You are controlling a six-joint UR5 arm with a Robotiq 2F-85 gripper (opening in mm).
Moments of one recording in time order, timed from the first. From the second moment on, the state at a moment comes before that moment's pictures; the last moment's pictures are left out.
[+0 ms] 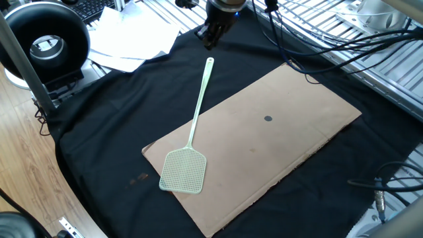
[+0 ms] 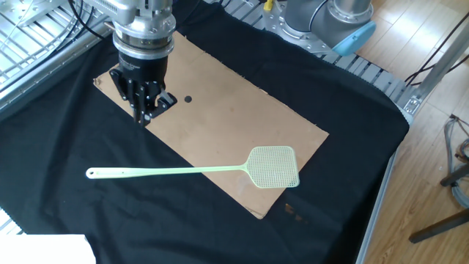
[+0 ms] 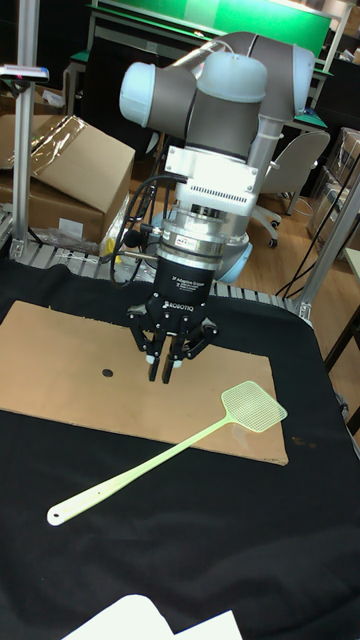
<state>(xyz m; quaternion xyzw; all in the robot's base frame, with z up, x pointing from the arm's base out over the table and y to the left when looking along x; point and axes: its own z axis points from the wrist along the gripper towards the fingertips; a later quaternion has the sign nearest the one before) 0.609 -0.016 0.188 -0.04 0.99 -0.02 0.16</state>
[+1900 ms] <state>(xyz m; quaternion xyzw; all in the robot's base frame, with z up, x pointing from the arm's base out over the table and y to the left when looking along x) 0.548 -0.055 0.156 -0.08 0.99 -0.06 0.06</state>
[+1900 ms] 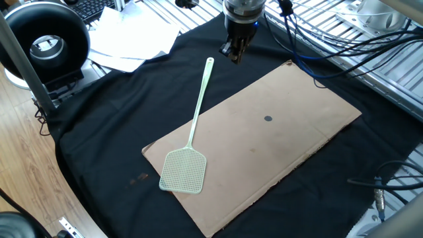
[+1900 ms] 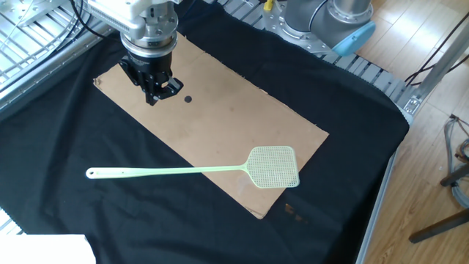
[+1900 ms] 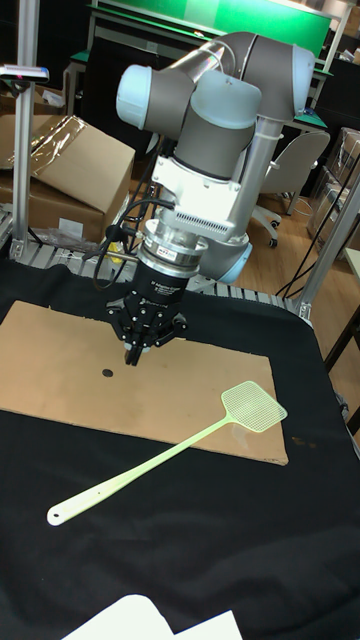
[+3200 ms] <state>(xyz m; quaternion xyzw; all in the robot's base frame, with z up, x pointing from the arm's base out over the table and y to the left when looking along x) 0.542 -0.053 0.149 -0.06 1.00 -0.04 0.06</state>
